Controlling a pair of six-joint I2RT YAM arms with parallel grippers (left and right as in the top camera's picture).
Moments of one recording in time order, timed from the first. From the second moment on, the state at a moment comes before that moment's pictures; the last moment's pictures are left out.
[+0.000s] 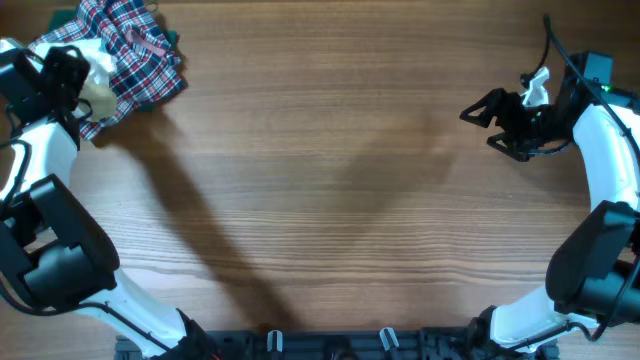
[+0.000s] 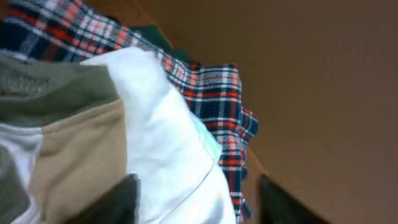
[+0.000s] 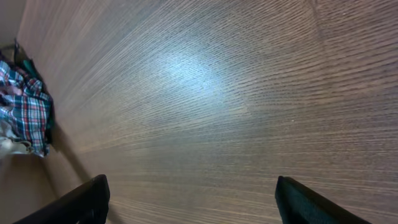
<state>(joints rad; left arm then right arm) 0.49 1.95 1.33 0.14 0.26 -0.66 -0.30 1.78 1.37 -0.96 -0.60 0.21</state>
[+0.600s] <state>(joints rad) 0.50 1.60 1.36 -0.52 0.26 -0.59 -0.30 1.78 1.37 -0.94 -0.60 0.21</state>
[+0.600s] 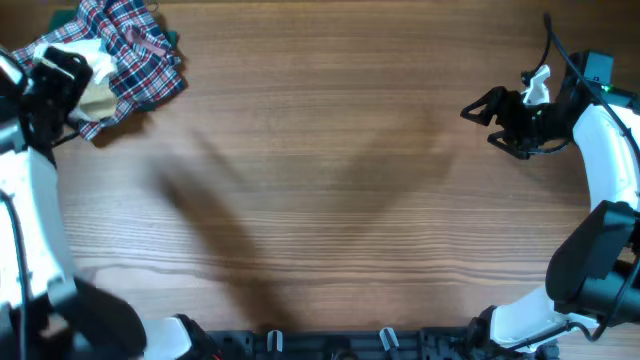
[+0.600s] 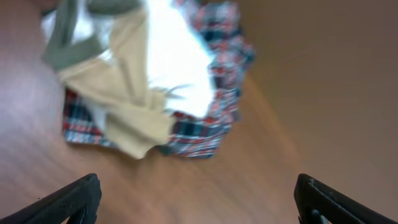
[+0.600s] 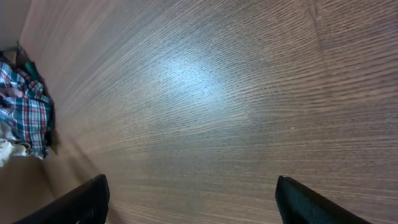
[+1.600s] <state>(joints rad) 0.58 1.90 1.36 -0.23 0.26 -0.68 -0.30 1.78 1.37 -0.99 -0.60 0.15</state>
